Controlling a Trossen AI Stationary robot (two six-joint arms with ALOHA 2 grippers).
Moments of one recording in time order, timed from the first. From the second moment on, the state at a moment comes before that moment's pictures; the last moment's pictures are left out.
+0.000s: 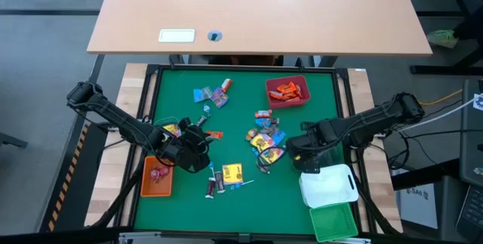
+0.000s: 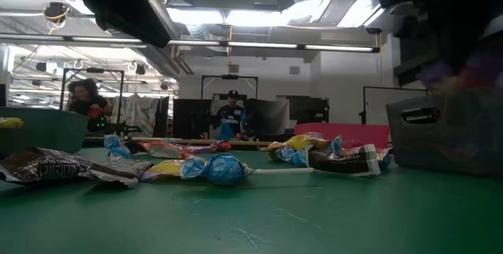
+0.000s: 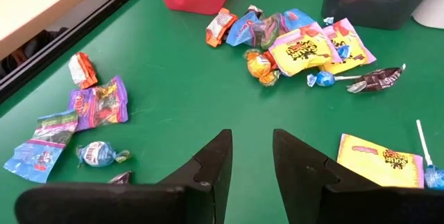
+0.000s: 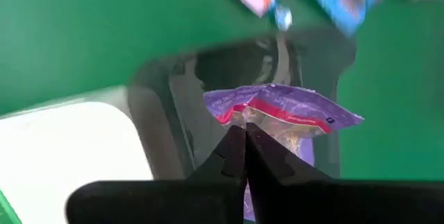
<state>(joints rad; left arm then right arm) -0.46 1.28 0.85 -0.52 -0.78 -0.72 0.32 1.44 1.14 -1.21 0.01 0.34</state>
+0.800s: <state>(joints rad) -0.46 1.28 0.85 -0.52 -0.78 -0.72 0.31 1.44 1.07 -1.23 0.02 0.41</state>
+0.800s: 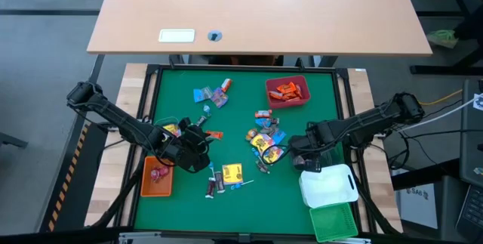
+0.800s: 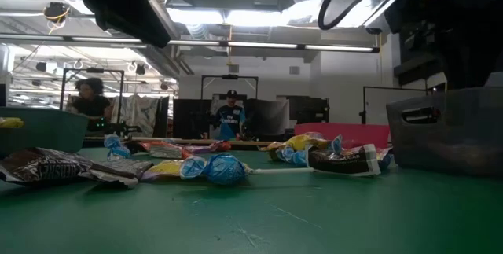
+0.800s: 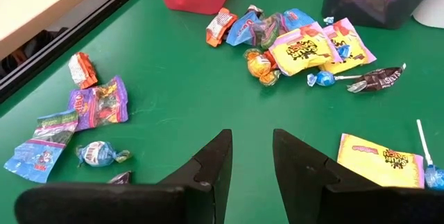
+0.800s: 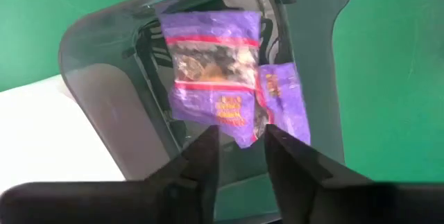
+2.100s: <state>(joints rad) -0.38 1.76 0.85 -0.04 -0.21 -0.41 0.31 1.44 1.07 -1.23 0.02 0.38</state>
